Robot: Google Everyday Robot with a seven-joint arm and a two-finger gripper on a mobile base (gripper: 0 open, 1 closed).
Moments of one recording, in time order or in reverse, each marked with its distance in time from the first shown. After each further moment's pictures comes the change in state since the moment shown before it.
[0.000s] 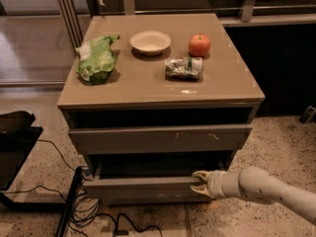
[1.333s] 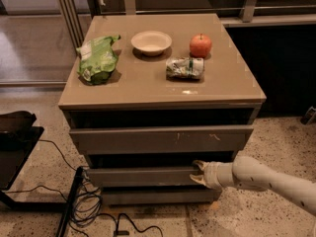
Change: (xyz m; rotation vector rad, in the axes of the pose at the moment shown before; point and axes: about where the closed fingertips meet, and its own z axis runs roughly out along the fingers) arm -0.004 -0.033 0.020 -0.007 0.018 -0.007
